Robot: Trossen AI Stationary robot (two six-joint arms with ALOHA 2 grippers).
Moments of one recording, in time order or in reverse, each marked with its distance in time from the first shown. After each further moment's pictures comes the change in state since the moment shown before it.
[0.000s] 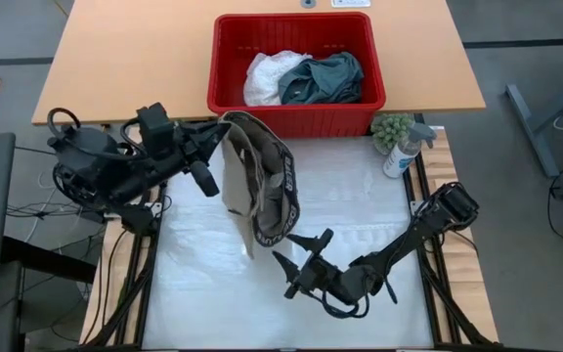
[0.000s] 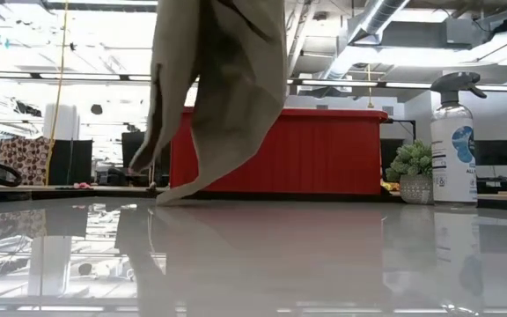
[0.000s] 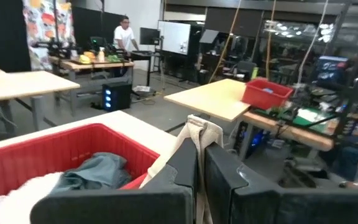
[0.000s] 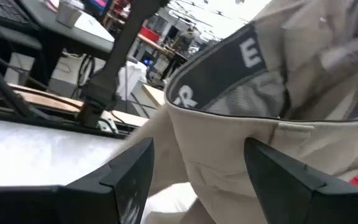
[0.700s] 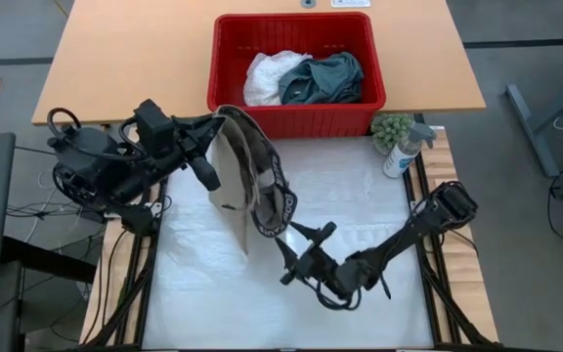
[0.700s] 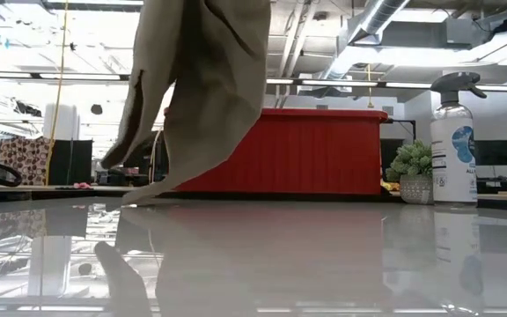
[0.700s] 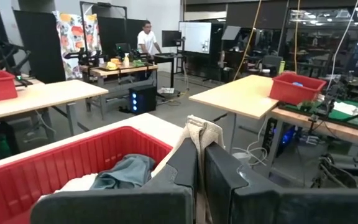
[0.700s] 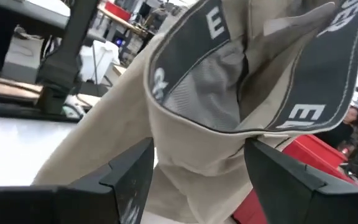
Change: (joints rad) left arm 0.000 0.000 0.000 -0.001 -0.092 0.085; right arm -0.038 0.001 0.000 0.001 0.095 0.034
